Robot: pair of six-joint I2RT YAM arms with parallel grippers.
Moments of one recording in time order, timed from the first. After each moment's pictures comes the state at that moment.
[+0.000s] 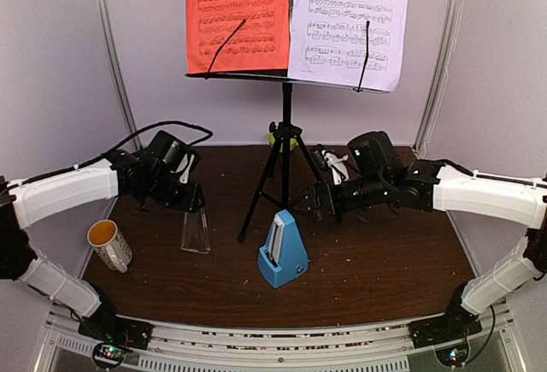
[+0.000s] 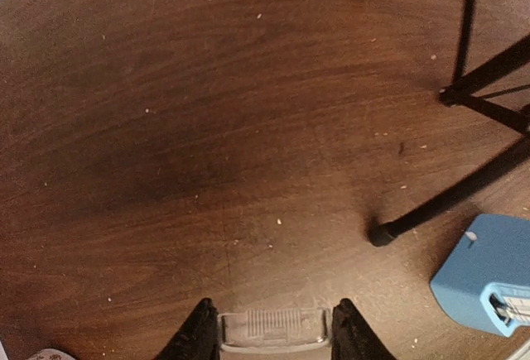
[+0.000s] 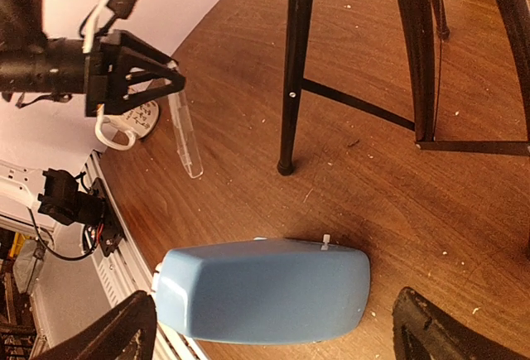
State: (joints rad) left arm -0.63 1.36 1.05 -0.61 -0.13 -0.36; right arm 0.84 1.40 1.08 -0.29 -0.25 0.44
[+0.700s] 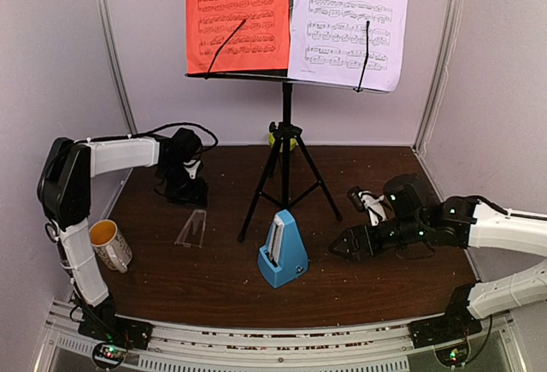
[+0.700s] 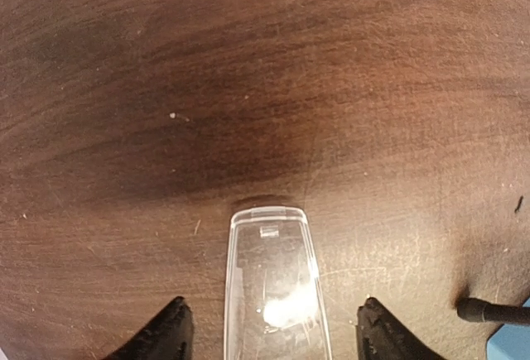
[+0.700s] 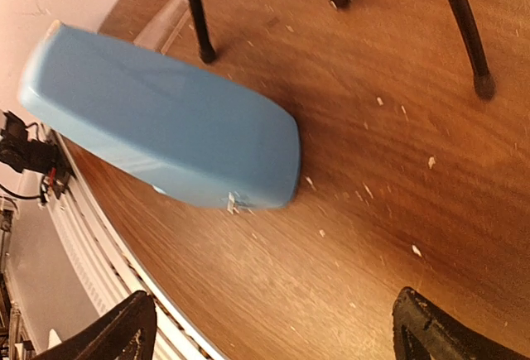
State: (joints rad) left arm -0.41 1.89 1.40 -0.78 -0.01 -0.27; right arm 0.84 1.08 0.72 -0.39 -0.18 0.47
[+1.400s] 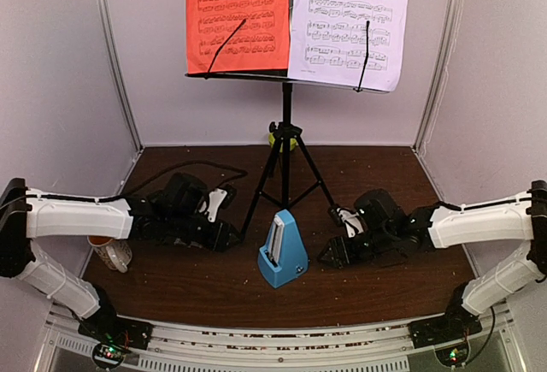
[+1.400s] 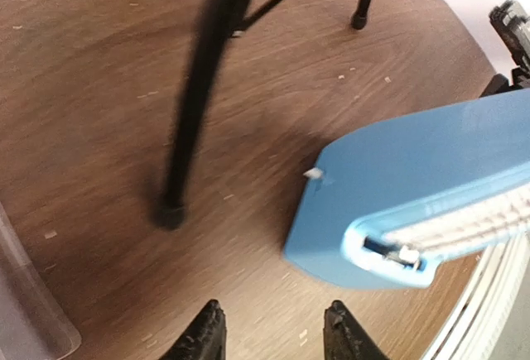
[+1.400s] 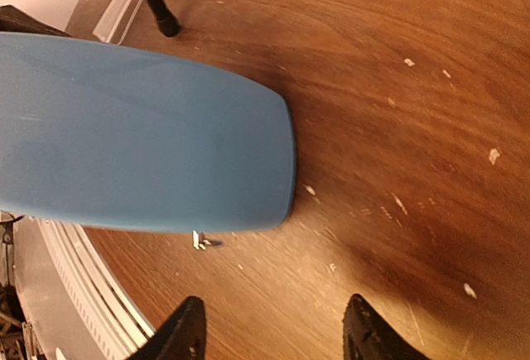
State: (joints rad) left arm -0.82 1.38 0.76 -0.15 0.14 -0.35; right arm 0.85 1.36 0.66 -0.15 -0.24 0.56
